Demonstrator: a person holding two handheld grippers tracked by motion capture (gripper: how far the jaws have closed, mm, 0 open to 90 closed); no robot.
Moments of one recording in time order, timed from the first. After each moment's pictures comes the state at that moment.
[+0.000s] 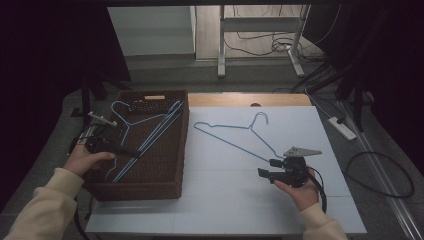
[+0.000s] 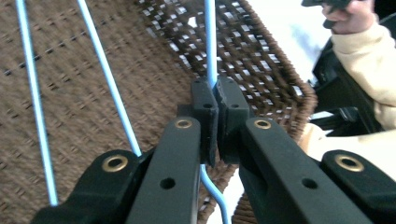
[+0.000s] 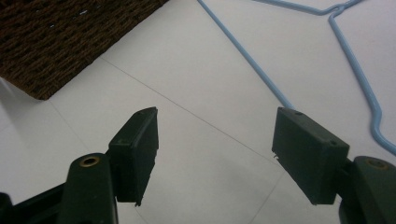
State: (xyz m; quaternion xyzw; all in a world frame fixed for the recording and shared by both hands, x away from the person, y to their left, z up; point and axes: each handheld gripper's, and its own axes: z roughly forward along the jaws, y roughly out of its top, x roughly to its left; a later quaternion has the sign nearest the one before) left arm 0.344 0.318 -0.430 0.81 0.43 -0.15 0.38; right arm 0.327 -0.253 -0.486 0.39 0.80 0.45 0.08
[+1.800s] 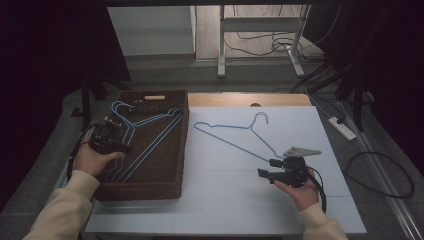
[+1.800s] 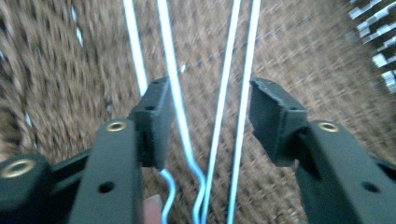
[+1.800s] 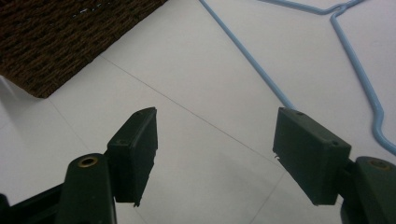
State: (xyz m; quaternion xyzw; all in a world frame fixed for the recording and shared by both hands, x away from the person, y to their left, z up) left arm 0.349 0.308 -0.444 0.78 0.57 0.11 0.22; right arm 0.328 -0.253 -0.487 0.39 0.80 0.45 0.08
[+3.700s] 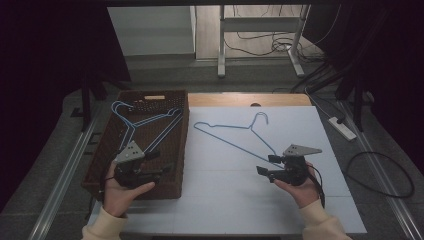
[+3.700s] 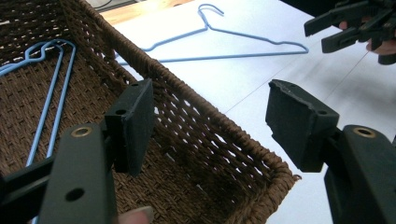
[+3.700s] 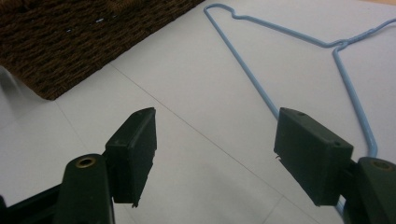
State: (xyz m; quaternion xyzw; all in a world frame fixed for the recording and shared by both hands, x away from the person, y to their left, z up) left arm 0.250 0.206 -0.427 0.78 0.39 0.15 0.47; right arm 0.328 -0.250 -0.476 0.35 0.81 0.46 0.10
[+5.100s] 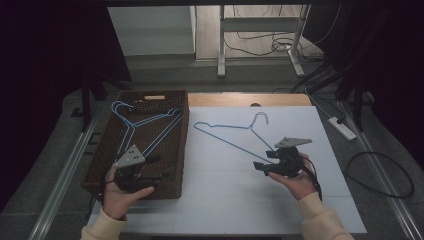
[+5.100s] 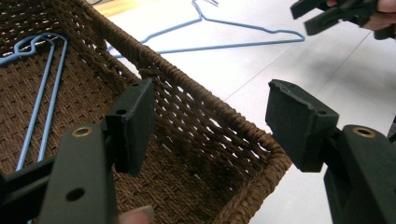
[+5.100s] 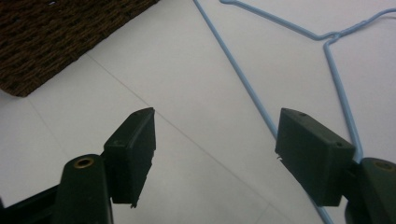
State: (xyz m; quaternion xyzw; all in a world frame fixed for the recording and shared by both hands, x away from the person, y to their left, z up) left arm 0.246 0.207 -0.434 0.79 0.38 0.15 0.46; right arm 0.348 -0.231 -0.466 0.37 0.83 0.41 0.11
